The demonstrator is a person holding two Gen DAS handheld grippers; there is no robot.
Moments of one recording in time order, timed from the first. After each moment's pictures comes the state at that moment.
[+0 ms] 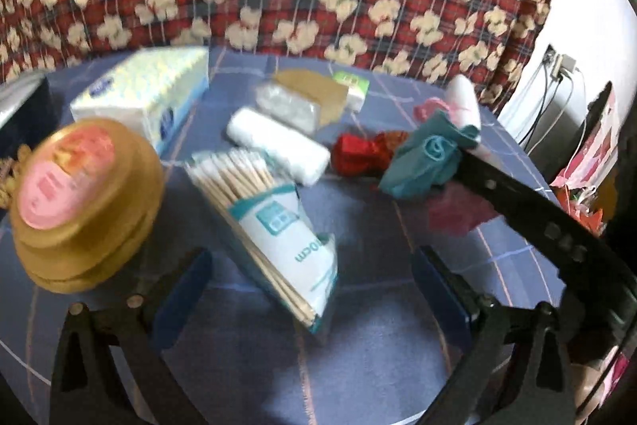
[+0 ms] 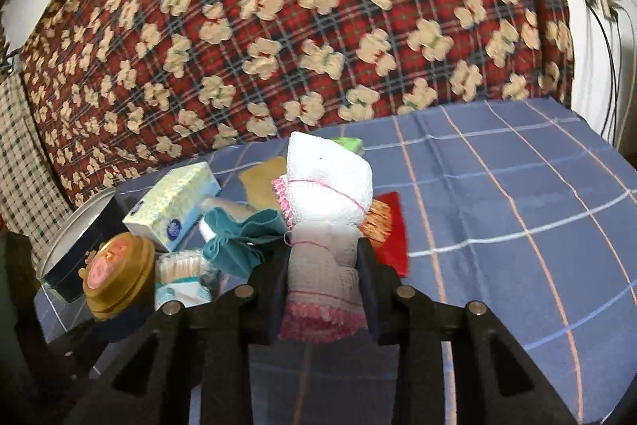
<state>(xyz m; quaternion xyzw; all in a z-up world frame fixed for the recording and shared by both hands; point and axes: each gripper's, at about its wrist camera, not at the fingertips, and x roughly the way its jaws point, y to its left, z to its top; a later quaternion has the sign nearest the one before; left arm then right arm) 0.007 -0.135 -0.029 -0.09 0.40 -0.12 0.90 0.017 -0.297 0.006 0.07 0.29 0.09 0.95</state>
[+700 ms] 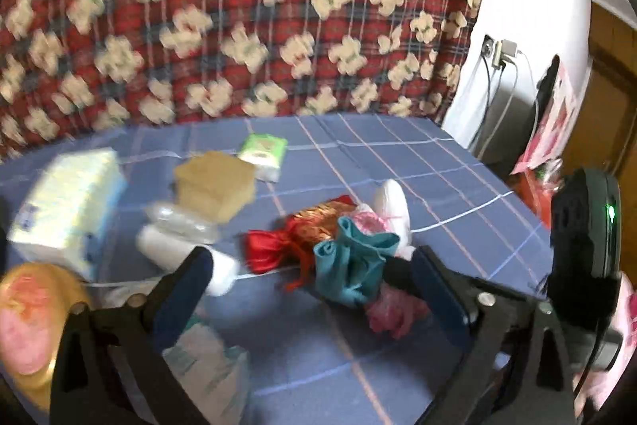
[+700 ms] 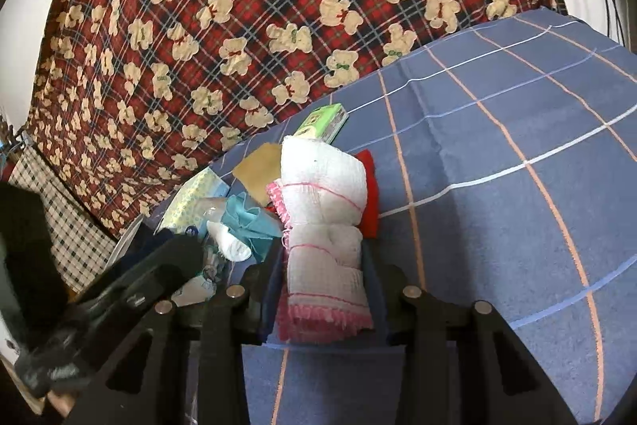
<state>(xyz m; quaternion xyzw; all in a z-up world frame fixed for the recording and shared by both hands) 0.043 -0.184 0.019 -0.05 0.34 -0.23 0.91 0.021 -0.362 -0.021 0.22 0.34 0.14 0.91</state>
